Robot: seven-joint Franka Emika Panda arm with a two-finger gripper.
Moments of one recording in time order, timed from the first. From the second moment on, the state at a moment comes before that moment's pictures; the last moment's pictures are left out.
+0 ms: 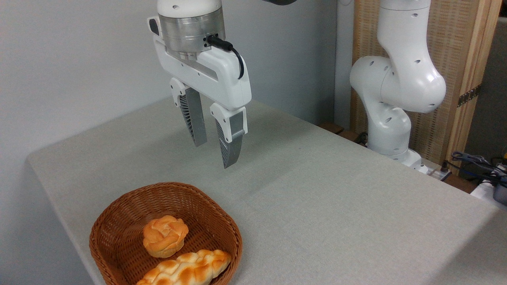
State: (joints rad) arm -0.03 -0.03 0.07 -1.67 -0.09 1.64 0.81
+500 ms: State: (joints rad) arm -0.03 -0.01 0.07 -1.67 -0.09 1.66 0.81
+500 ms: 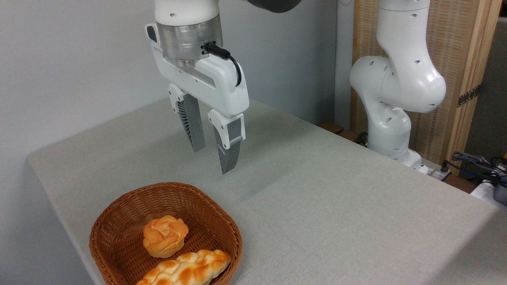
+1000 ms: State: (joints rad) arm -0.07 0.10 0.03 -1.73 -0.09 1.95 0.79
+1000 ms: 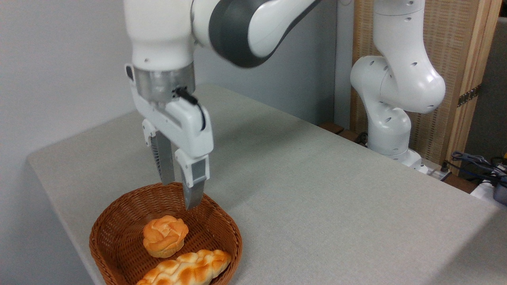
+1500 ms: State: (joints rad) arm -0.14 0.22 0.01 -1.75 0.01 2.14 0.78
